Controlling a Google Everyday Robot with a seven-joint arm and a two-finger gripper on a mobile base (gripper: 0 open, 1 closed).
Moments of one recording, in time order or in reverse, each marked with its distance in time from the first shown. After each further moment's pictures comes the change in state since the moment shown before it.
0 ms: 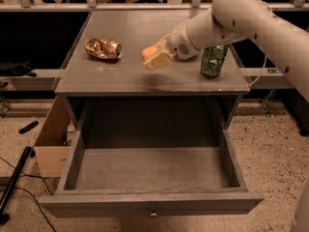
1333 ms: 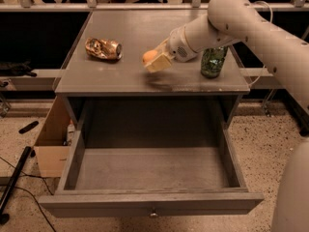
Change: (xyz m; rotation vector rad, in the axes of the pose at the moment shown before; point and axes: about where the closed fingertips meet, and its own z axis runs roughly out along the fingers) arm 0.019 -0.017 0.020 -0.011 0.023 0.026
